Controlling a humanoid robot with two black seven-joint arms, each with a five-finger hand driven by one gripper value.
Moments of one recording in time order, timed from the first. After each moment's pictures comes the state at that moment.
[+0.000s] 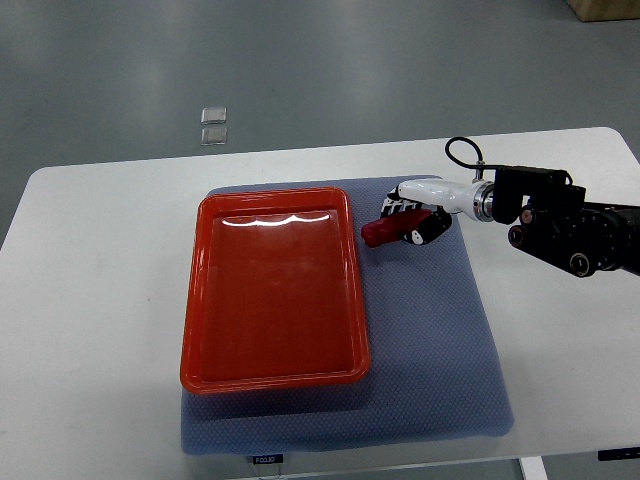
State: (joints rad) left arm -0.06 0.00 -0.05 -0.10 0.12 -0.15 0.03; right arm 1.05 -0.31 0.02 0.71 -1.24 0.09 0.28
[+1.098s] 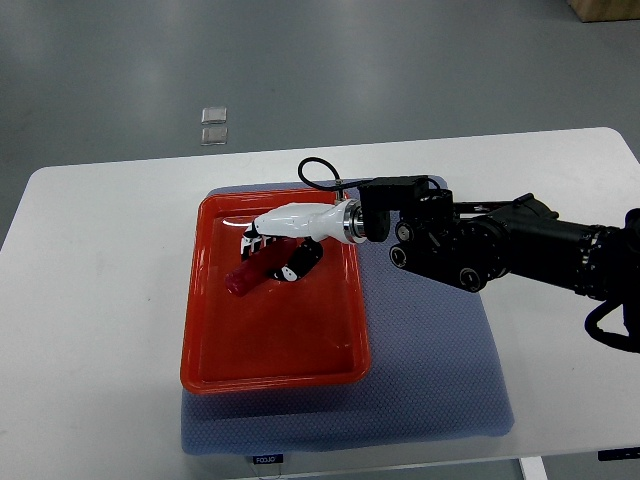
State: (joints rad) left arm -0.06 0.00 -0.05 -0.10 0.12 -0.15 0.03; right arm 1.16 0.00 -0.07 0.75 -1.25 0.09 0.35
